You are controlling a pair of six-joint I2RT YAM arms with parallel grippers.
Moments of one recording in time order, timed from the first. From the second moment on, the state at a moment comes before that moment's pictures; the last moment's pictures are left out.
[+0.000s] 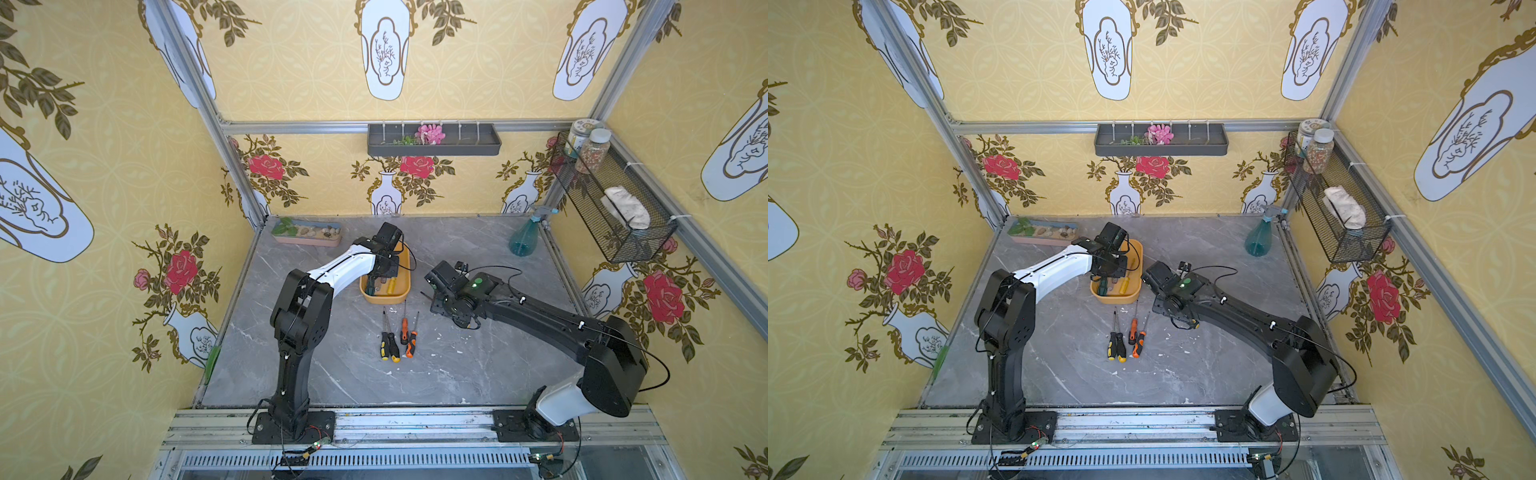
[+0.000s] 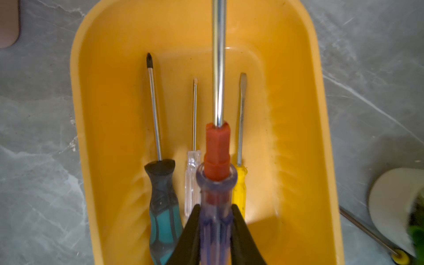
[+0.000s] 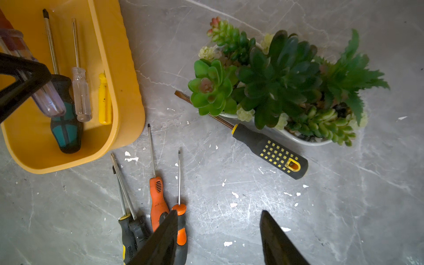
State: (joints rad) left arm -0.55 2.07 1.63 -0.71 -0.14 -0.35; right arm 0.76 1.53 1.17 -0.85 0.24 1.00
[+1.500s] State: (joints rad) left arm -0.53 1.26 0.80 -0.39 0.00 -1.02; right arm 0.96 1.79 1.29 -0.89 0.08 0.99
